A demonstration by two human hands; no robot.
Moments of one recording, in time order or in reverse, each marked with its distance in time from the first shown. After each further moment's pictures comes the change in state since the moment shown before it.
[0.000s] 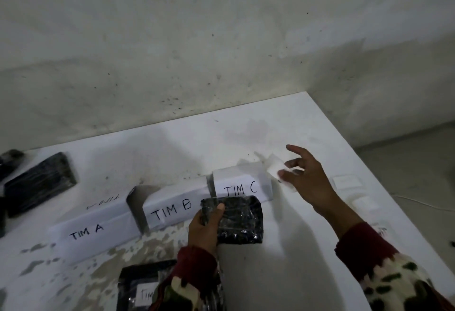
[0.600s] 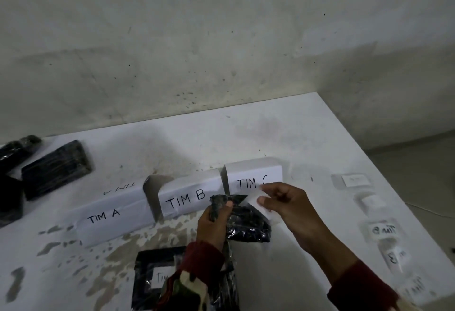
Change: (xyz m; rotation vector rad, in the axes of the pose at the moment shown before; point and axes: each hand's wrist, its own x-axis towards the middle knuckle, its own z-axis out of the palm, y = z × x) left_hand -0.010 -0.002 -0.019 0.033 -0.033 0.016; right_hand -0.074 -0.008 0.060 0.183 -0.157 0.162
